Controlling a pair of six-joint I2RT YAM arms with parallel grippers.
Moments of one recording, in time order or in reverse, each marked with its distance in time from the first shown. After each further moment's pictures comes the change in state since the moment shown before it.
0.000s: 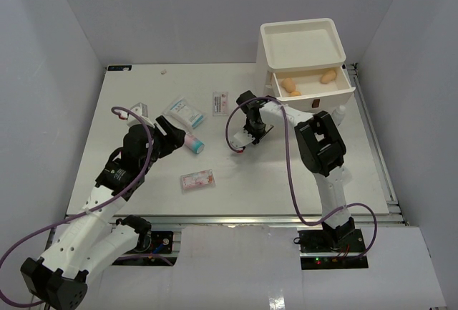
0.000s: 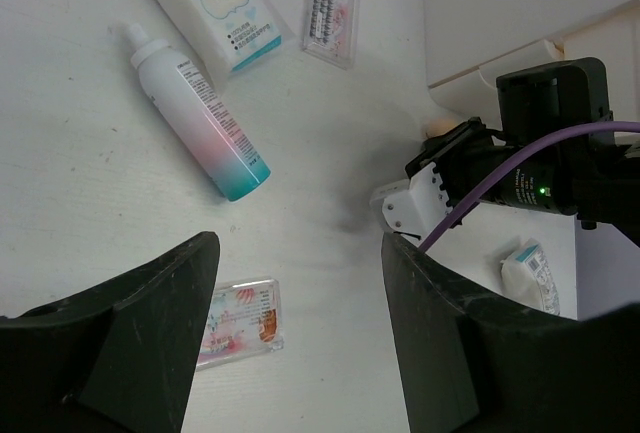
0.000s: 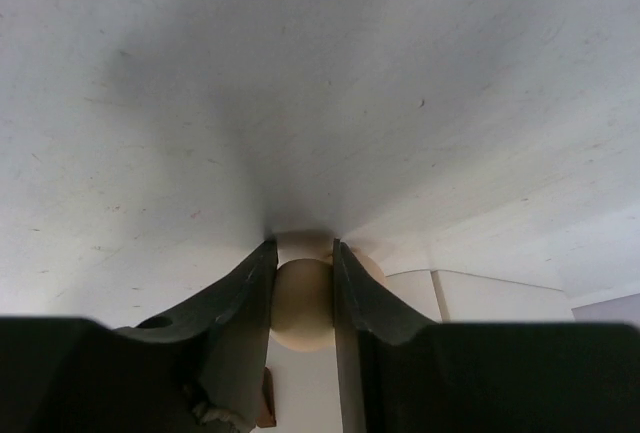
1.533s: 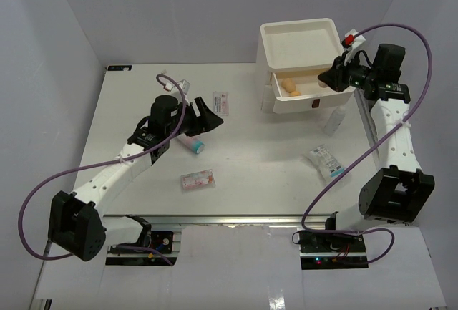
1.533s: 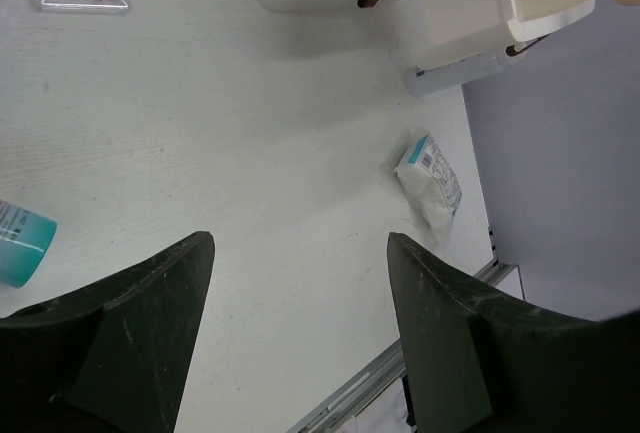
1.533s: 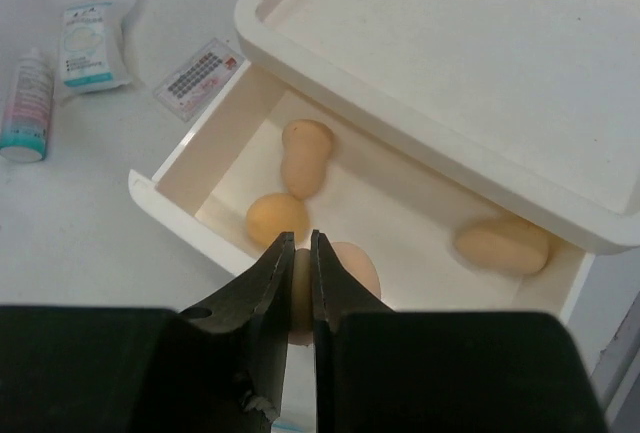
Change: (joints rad) left arm -0.001 0.433 0.144 0.319 0.479 0.065; right arm -0.747 -0.692 -0.134 0.344 -1.013 1.431
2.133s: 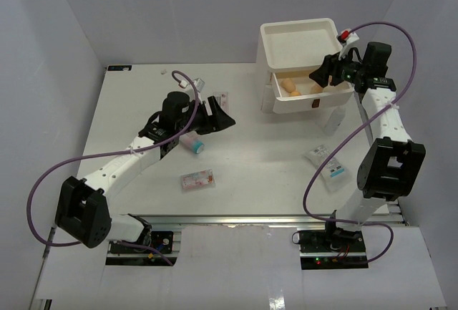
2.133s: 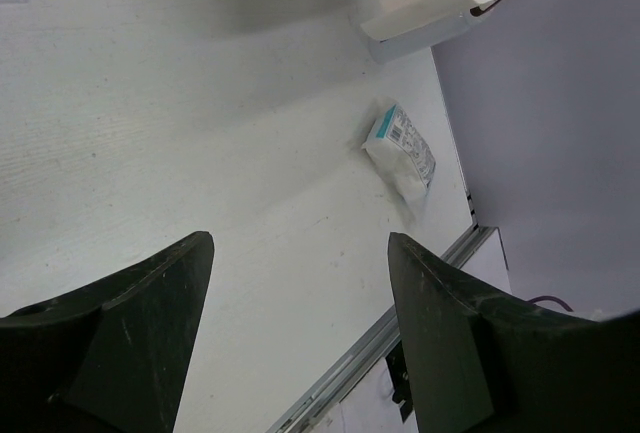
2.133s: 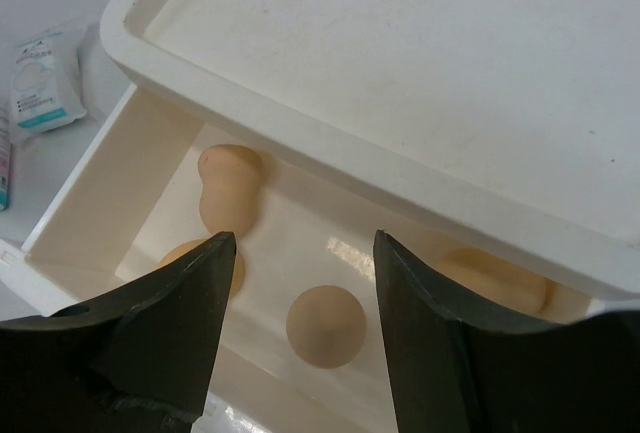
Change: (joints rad) left arm -0.057 0.119 0.072 0.049 0.079 0.000; right arm 0.005 0.221 0.032 0.212 0.050 0.165
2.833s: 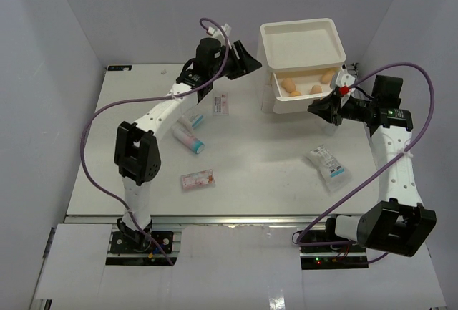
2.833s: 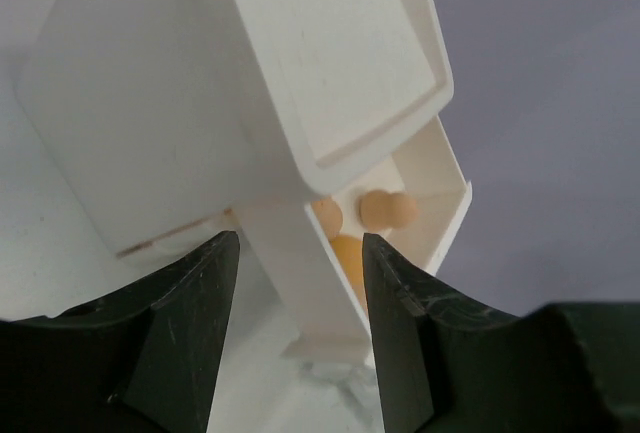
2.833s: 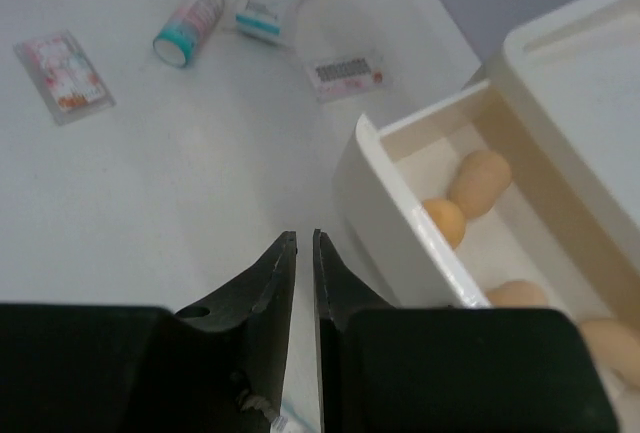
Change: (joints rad) left arm -0.002 0.663 0.864 -0.003 -0.030 -0.046; right arm -0.033 -0.449 -0.280 -0.441 -0.427 -0.722
